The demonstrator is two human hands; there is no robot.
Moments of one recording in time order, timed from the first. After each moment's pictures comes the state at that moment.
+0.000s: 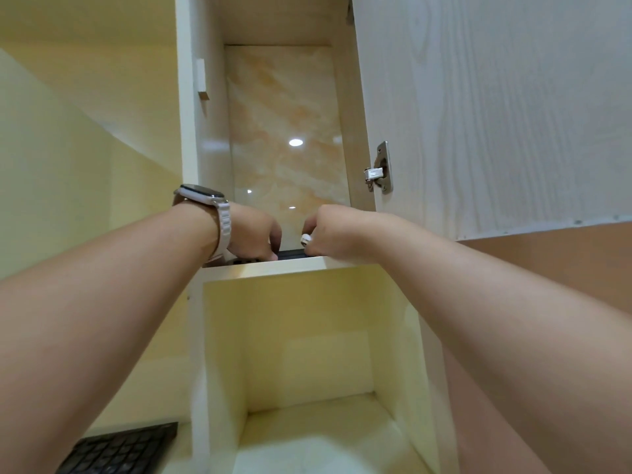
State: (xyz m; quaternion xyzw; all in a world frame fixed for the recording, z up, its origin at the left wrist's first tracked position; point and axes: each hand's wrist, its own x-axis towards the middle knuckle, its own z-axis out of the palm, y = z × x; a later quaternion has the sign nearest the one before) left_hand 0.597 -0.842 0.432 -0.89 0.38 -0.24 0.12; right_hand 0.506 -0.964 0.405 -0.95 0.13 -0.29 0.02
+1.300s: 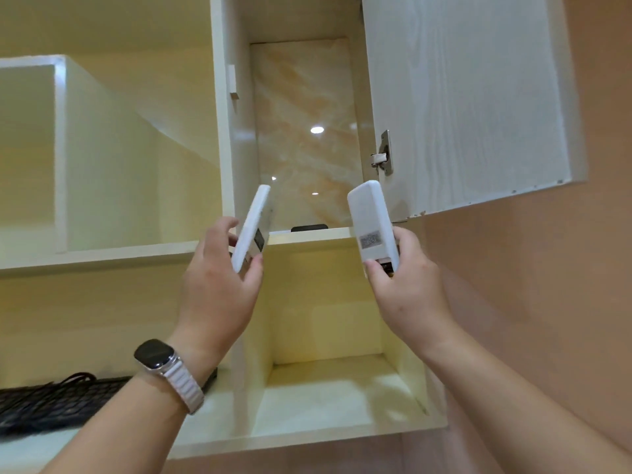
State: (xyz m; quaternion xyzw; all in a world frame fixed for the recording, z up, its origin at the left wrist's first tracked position) left_hand 0.543 -0.765 0.279 -0.64 0.35 -0.53 -0.43; right_hand 0.431 -0.956 0.261 -0.75 0.05 -0.60 0.28
